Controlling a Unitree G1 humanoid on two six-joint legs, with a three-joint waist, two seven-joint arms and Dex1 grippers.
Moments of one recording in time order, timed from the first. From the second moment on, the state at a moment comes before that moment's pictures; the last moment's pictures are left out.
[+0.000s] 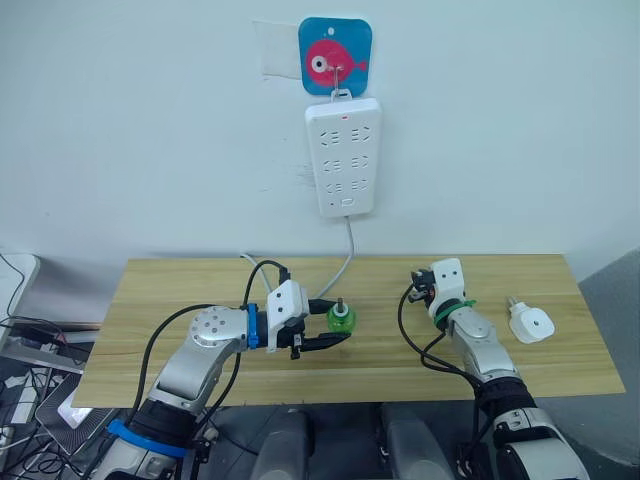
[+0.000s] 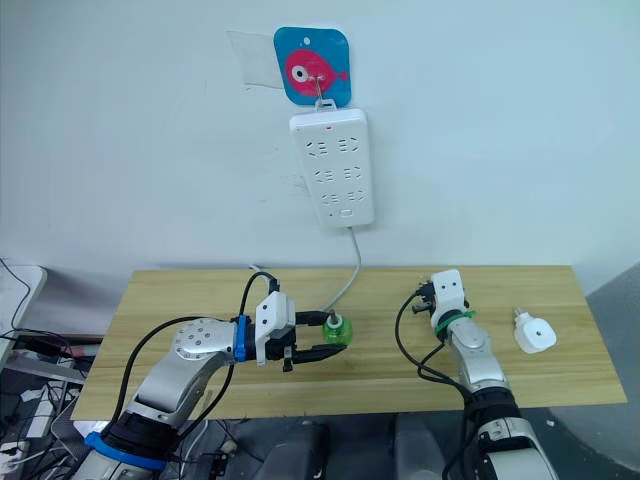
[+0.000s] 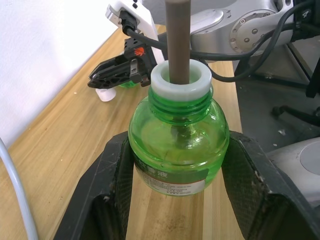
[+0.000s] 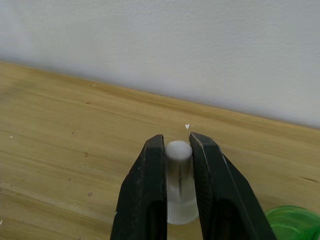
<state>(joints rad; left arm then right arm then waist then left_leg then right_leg) -0.23 0.51 -0.23 -0.06 -0.27 0.12 -1.08 -0.39 -0.19 0.00 0.58 0.06 -0.04 0.26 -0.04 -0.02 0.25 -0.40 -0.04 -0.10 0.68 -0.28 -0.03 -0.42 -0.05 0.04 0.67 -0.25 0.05</state>
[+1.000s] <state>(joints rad) -0.30 0.52 -0.20 0.01 -0.27 0.06 -1.15 -0.37 -0.50 0.18 -0.17 0.56 0.56 1.05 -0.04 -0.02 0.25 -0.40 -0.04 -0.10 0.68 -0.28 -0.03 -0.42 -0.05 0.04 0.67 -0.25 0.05</state>
